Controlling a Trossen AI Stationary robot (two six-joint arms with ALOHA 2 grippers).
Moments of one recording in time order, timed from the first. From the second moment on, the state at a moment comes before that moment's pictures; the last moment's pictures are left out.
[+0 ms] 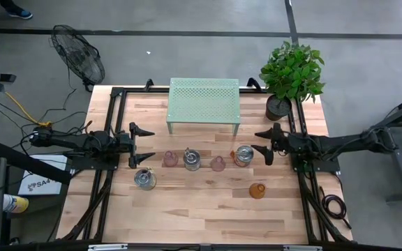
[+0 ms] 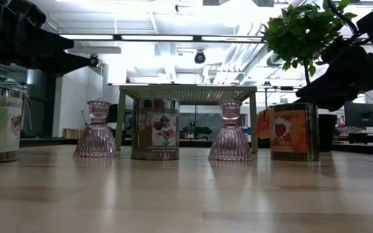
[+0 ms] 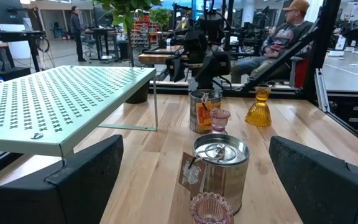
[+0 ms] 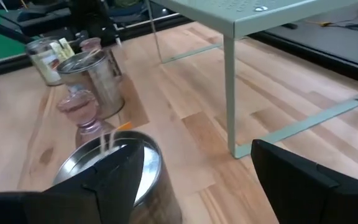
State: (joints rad) left arm -0.19 0.06 0.04 0.05 -0.31 -0.01; right arm 0.03 0.38 0.01 0.05 0.32 0.29
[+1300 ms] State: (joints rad) left arm -0.19 0.06 0.04 0.05 -0.31 -0.01; right arm 0.46 0.95 0.58 -0.58 0.32 0.08
